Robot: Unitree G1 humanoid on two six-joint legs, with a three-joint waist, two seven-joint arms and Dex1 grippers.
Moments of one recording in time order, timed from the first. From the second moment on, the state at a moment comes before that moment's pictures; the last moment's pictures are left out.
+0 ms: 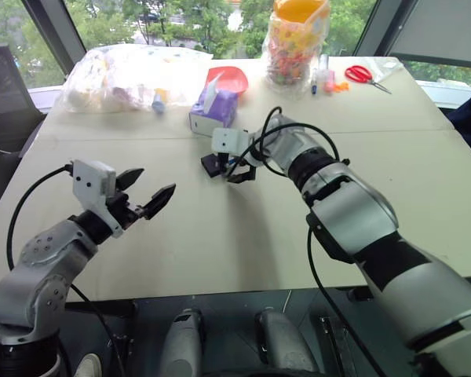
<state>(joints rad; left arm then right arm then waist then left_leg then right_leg) -0.04 0.57 0.33 -0.56 -0.67 0.67 -0.45 -1.45 -0.07 0.41 1.40 -0.41 0.09 0.90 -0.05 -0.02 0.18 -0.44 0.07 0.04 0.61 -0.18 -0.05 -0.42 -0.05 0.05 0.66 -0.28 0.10</state>
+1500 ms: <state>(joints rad) -0.28 0.57 0.17 -0.36 -0.68 0.68 -0.52 -1.37 -0.14 0.12 1.29 -0.24 0.00 0.97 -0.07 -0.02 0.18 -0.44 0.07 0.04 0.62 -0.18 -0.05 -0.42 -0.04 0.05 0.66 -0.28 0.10</state>
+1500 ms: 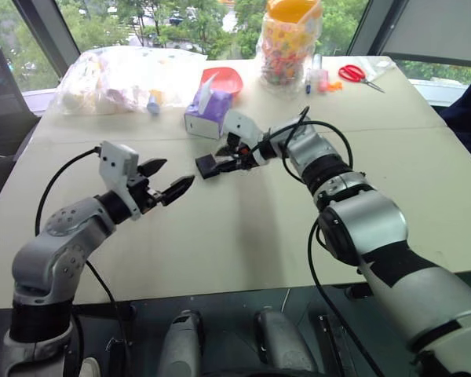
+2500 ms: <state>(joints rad) -0.15 0.53 0.22 -0.48 -0.65 0.67 -0.45 -1.37 -0.04 0.11 1.38 -0.32 0.25 0.72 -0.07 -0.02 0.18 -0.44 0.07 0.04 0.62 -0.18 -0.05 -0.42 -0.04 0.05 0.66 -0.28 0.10</state>
